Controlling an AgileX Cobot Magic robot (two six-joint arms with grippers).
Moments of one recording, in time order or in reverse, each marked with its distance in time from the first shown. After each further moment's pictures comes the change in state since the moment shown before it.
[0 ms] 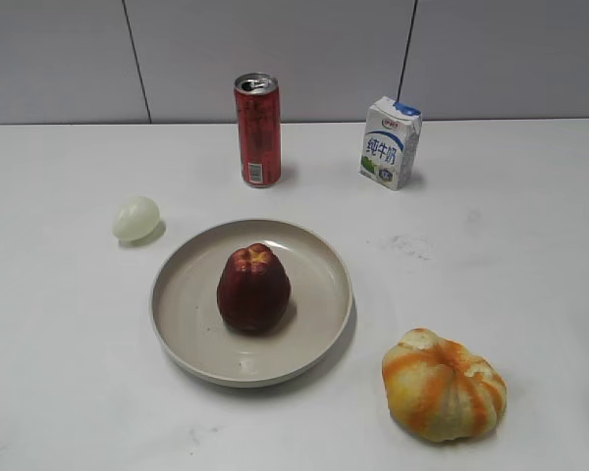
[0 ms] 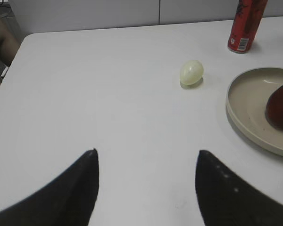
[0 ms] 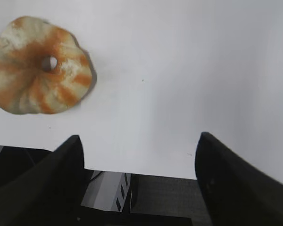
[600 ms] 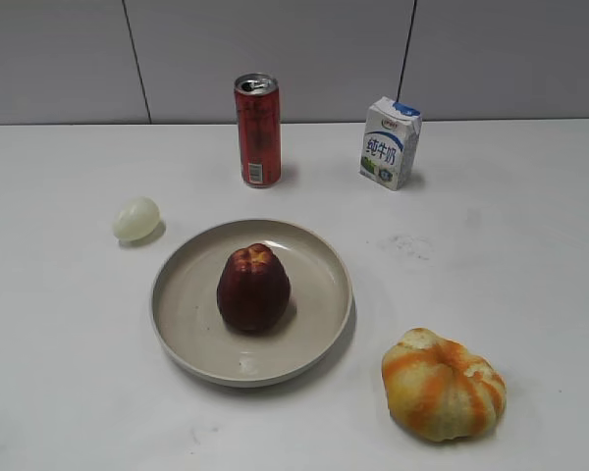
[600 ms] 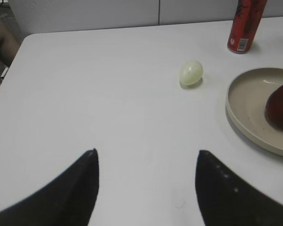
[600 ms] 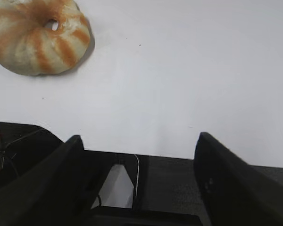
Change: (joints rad) left arm 0.000 0.000 0.000 0.000 0.000 0.000; right arm 0.000 -0.696 0.412 0.000 -0.073 0.001
